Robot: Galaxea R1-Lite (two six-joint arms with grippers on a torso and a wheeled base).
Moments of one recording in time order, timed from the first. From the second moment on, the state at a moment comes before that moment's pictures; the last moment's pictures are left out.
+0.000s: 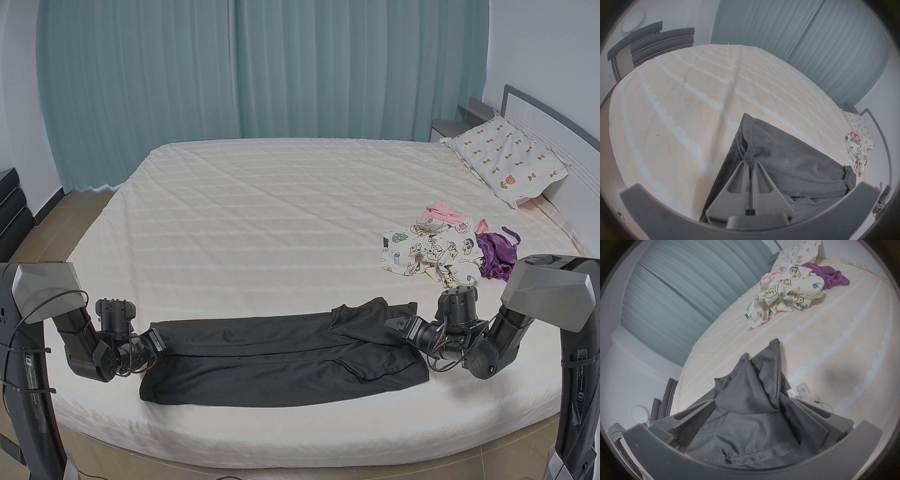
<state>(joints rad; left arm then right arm) 0.06 2.34 -0.68 -0.92 -0.01 -0.54 0.29 2.37 -0.80 -0.97 0.06 0.75</state>
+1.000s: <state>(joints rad) 0.07 2.34 -0.69 -0.92 -0.02 -0.55 0.26 2.42 -0.84 -0.96 0.04 0.73</state>
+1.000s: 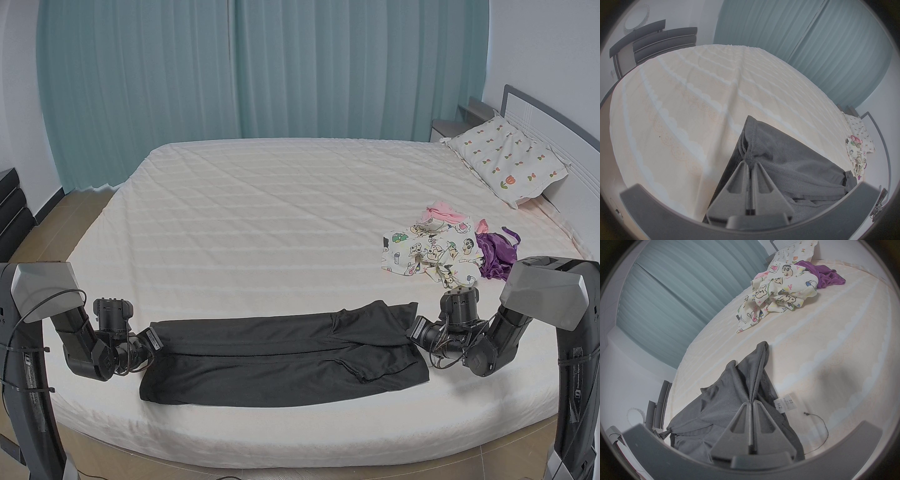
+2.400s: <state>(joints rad) 0.10 2.32 -0.67 -0.92 -0.05 -0.56 0.24 2.40 -0.79 -0.96 0.05 0.75</state>
